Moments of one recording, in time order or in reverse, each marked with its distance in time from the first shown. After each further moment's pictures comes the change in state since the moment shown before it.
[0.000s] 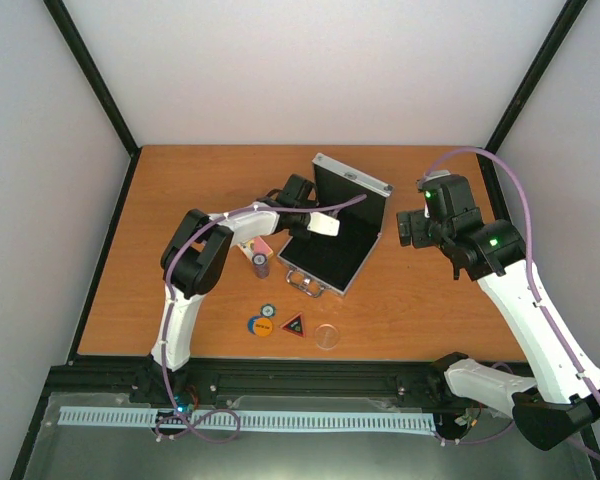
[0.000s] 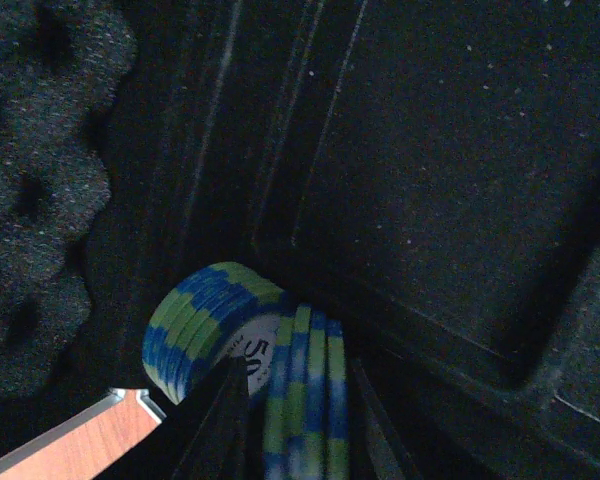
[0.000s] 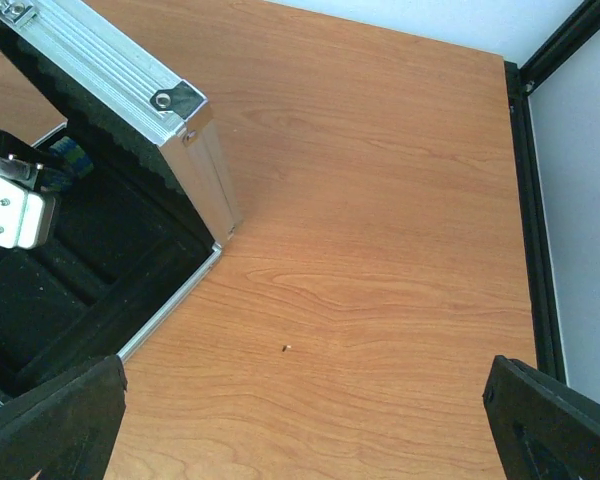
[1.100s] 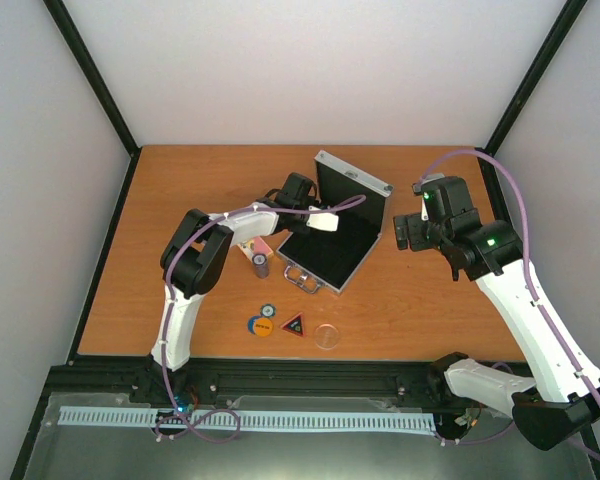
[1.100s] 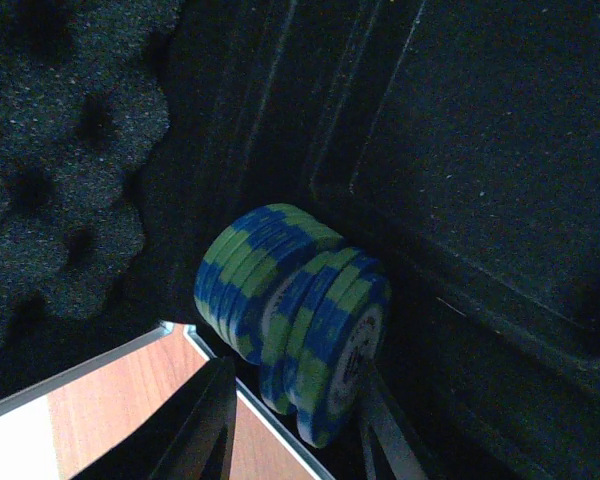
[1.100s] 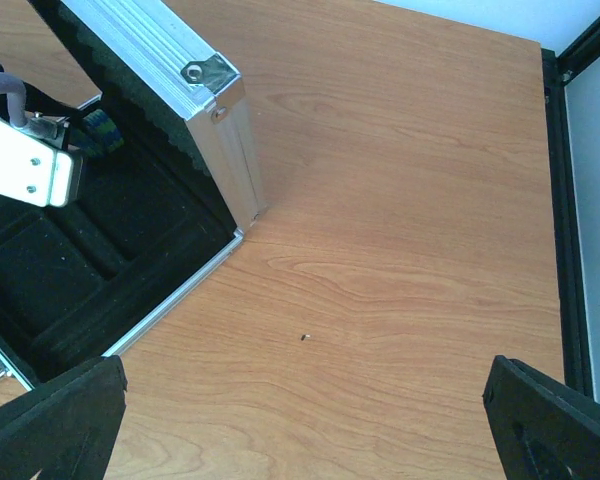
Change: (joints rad) left arm 0.004 0.000 -0.016 0.080 -0.092 0.013; right arm -0.004 0.000 -0.021 0.000 -0.055 -0.011
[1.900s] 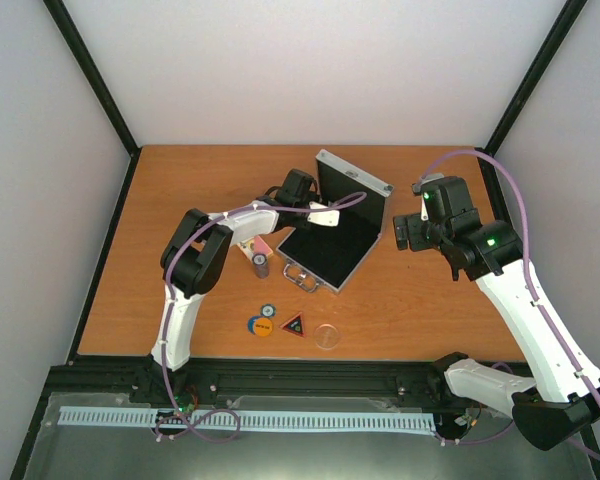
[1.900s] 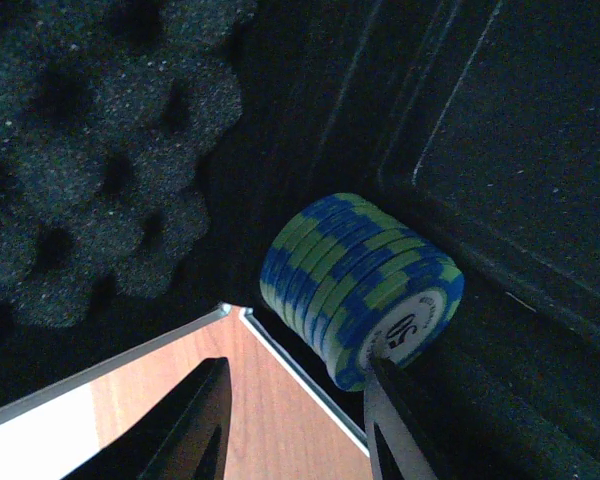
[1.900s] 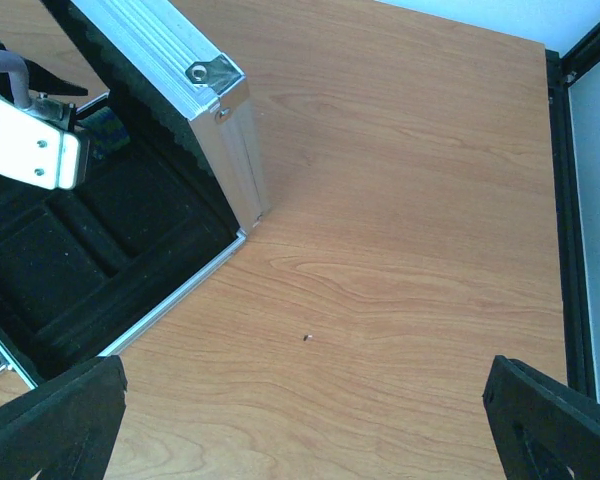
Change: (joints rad) left arm 0.002 0.001 0.024 0.020 -0.027 0.006; right arm 0.000 0.000 0.000 0.002 -0.006 -0.003
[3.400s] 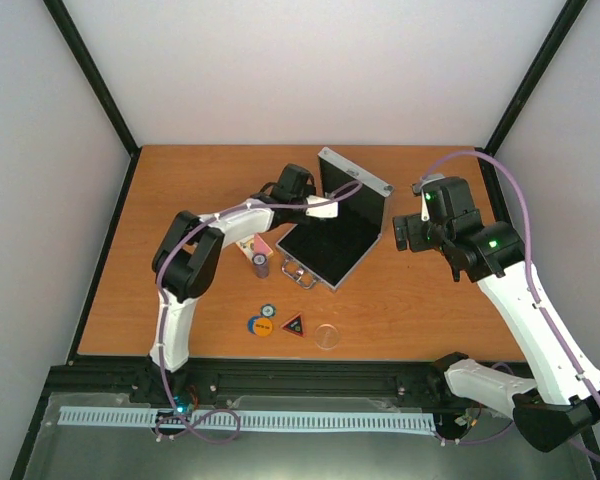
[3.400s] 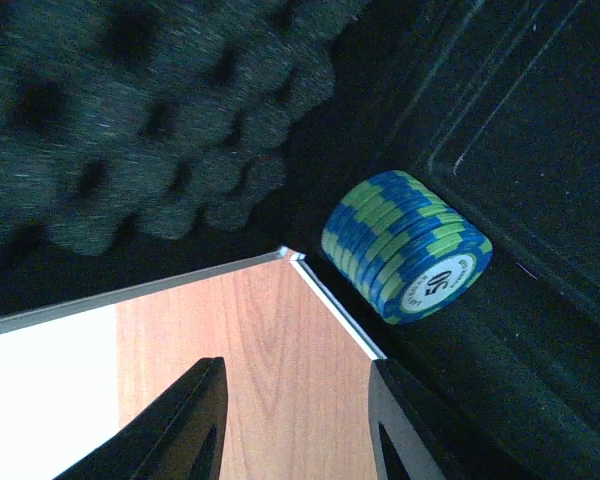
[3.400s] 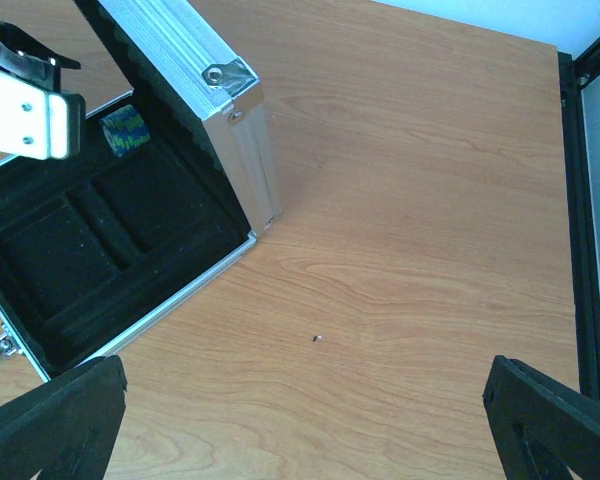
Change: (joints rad) left arm 0.005 -0.056 -0.023 0.018 -0.026 -0.097; right arm -0.001 -0.009 0.000 0.001 -0.024 0.000
